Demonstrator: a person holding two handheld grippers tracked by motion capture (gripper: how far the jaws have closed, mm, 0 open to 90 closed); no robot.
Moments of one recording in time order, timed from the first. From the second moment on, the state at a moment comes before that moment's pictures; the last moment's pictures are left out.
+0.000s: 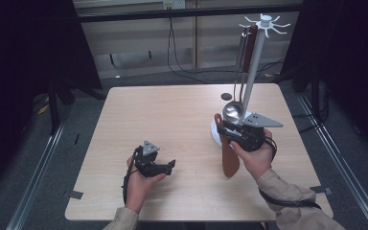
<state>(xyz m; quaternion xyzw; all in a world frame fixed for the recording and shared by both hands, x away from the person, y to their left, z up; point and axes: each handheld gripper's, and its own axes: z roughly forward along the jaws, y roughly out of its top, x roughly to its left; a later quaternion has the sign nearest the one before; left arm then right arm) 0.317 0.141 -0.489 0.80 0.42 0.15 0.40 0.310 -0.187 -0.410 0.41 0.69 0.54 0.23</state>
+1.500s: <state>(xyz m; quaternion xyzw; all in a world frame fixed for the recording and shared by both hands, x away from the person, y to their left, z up) 0.319 0.133 -0.491 0.81 0.41 0.15 0.40 0.295 -0.222 -0.372 0.41 0.60 0.61 0.31</state>
